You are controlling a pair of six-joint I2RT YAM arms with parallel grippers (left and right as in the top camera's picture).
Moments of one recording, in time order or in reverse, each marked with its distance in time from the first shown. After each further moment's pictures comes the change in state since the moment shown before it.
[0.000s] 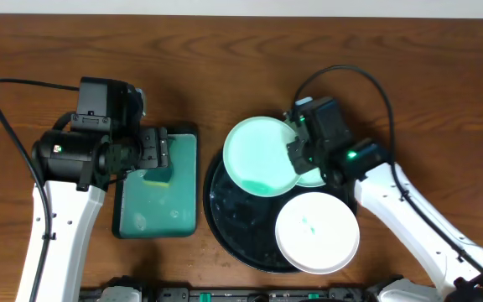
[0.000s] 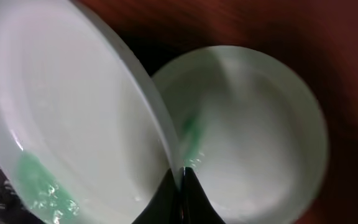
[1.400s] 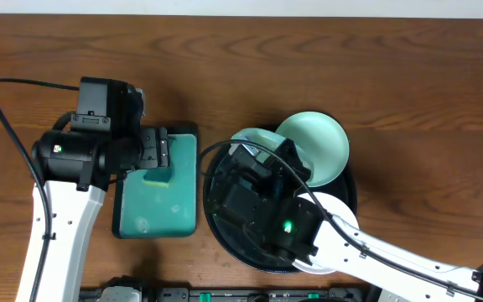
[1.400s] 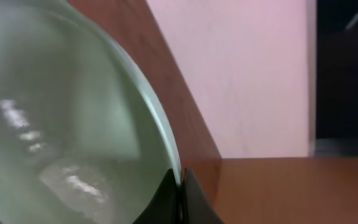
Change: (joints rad) left arm 0.000 0.000 0.000 -0.001 0.000 0.008; right arm 0.597 0.000 0.105 -0.164 1.049 -0.232
